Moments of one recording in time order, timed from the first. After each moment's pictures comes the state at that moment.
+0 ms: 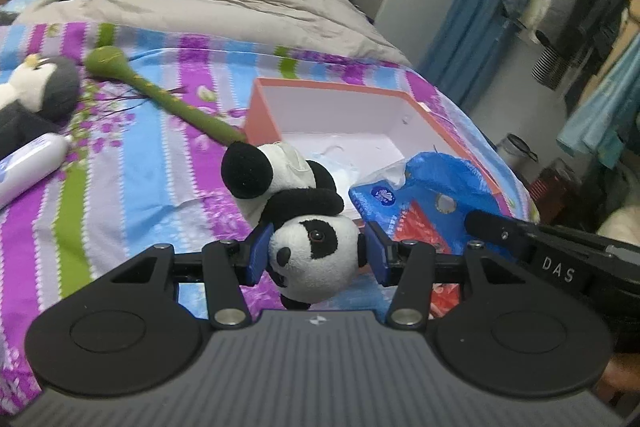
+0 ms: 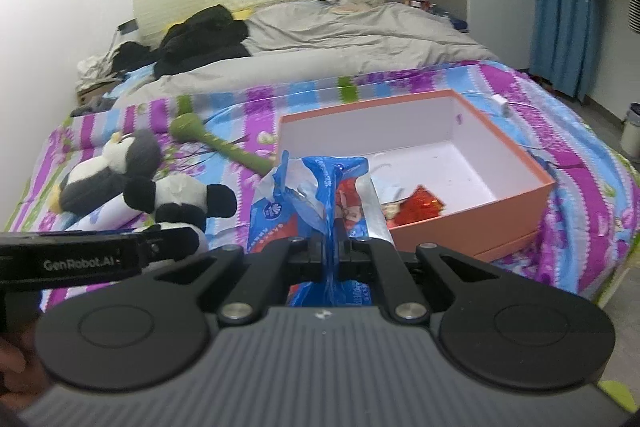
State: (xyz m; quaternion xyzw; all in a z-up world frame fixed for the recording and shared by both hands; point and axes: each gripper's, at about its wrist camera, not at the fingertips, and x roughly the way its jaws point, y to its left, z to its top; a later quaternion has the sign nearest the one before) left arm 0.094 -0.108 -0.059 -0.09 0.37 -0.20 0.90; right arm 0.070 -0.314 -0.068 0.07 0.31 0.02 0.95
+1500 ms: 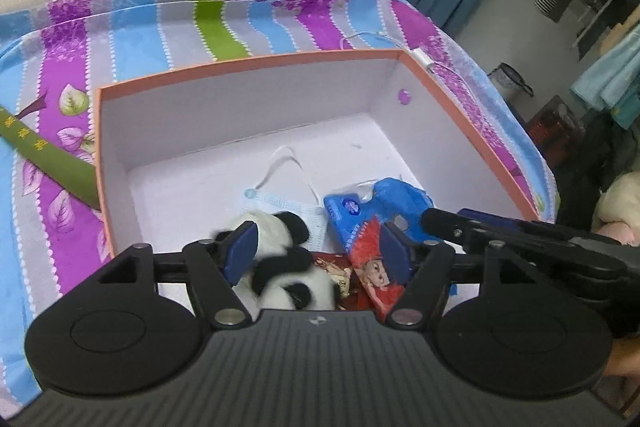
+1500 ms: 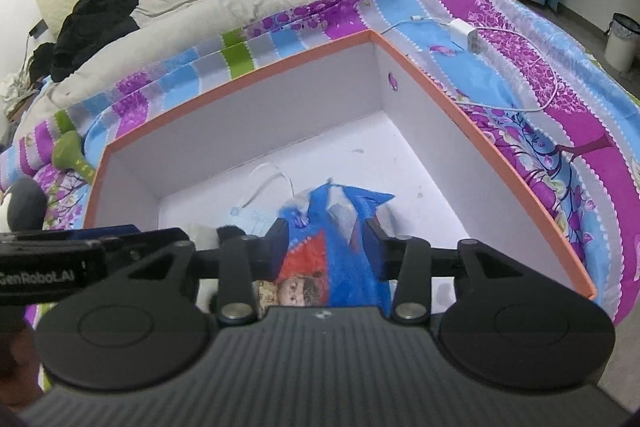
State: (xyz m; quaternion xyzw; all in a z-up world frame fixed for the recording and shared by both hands) left arm 0.359 -0.259 -0.138 -0.05 0.48 -0.25 0.84; right arm 0.282 -0.438 -0.153 0.14 0.41 -0.04 0.90
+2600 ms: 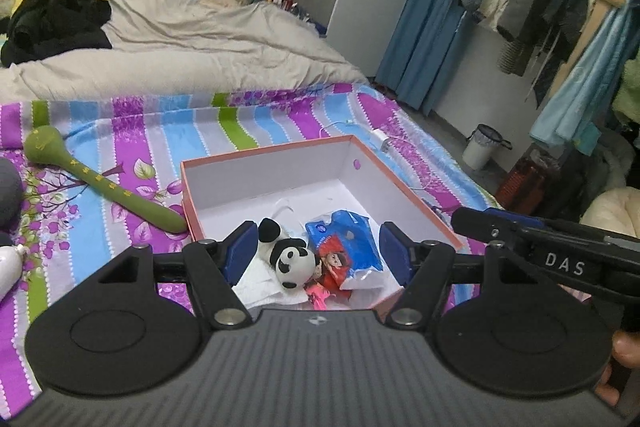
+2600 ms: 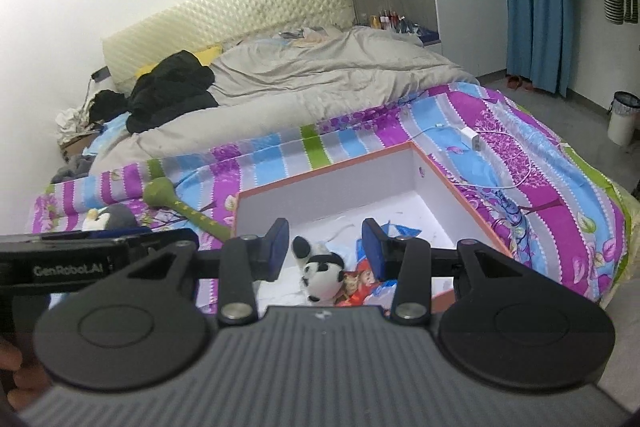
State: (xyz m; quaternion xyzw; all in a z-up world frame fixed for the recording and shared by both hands) left arm 0.172 -0.171 0.018 -0.04 0.35 -0.25 0.90; right arm 0.119 -0.380 -0.010 0.12 0.28 -0.01 0.95
